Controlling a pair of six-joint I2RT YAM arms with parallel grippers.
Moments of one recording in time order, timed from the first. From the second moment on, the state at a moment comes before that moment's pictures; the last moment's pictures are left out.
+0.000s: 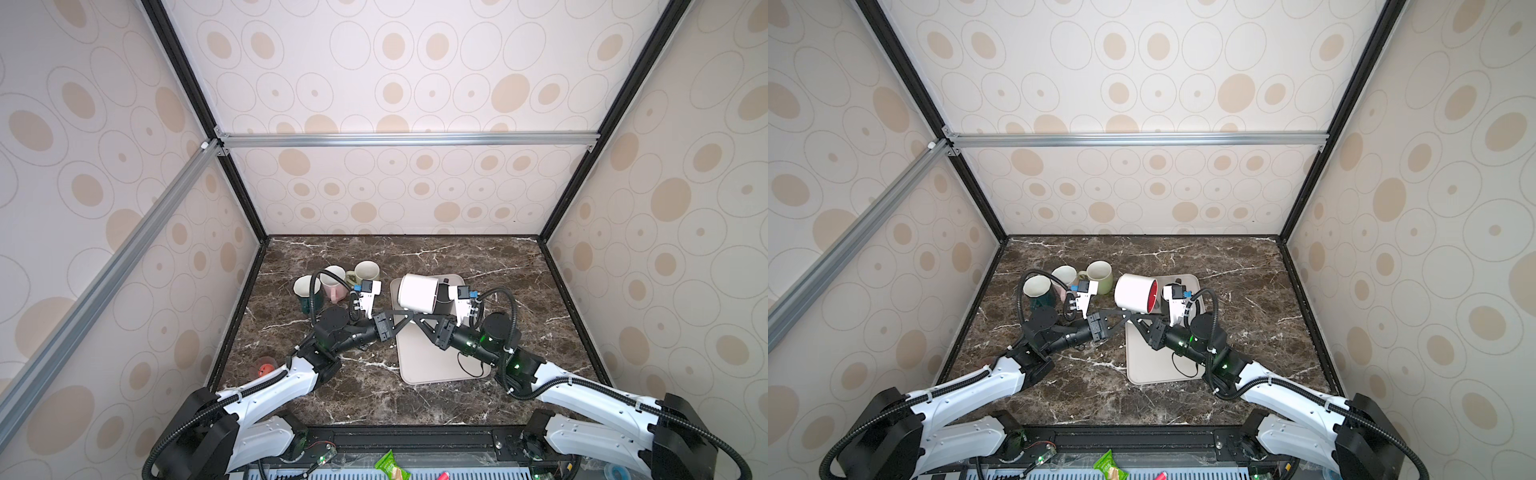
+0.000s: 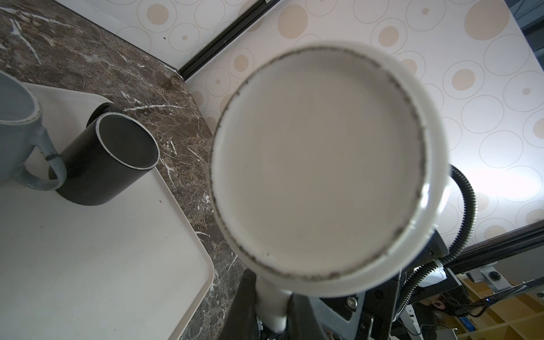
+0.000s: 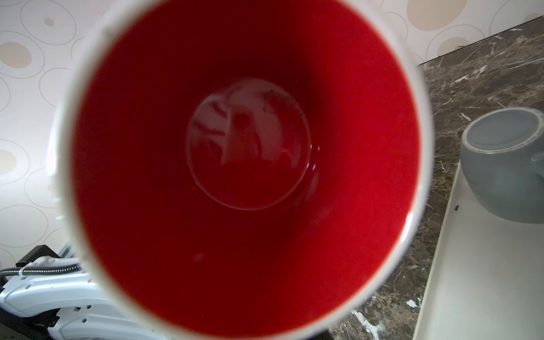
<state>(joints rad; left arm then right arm) -0.66 1.15 0.50 0.66 0.53 -1.01 0.82 1.04 0.53 0.47 -0.20 0.81</state>
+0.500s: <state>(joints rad) -0.66 1.16 0.50 0.61 0.53 -0.99 0.83 1.04 0.53 0.43 -0.18 0.78</state>
